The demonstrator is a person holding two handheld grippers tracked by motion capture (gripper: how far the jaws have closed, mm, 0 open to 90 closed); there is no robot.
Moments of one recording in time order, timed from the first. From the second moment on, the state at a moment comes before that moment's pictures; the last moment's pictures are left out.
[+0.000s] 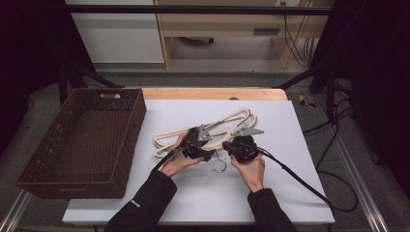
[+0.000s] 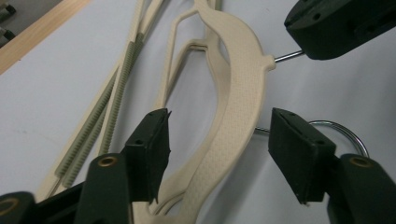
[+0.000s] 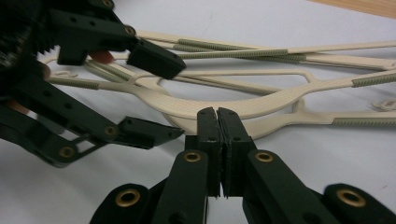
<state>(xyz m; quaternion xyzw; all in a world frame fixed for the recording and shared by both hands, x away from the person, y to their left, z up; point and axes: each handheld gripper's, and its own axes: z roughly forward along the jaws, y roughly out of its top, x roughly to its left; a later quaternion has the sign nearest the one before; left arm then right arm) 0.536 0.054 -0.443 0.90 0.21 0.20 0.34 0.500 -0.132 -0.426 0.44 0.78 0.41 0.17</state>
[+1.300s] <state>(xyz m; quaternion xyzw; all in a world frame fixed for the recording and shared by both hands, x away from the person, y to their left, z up) 0.540 0.077 -0.413 0.88 0.21 0.27 0.34 0.463 -0.222 -0.395 0.42 0.72 0.51 0.21</state>
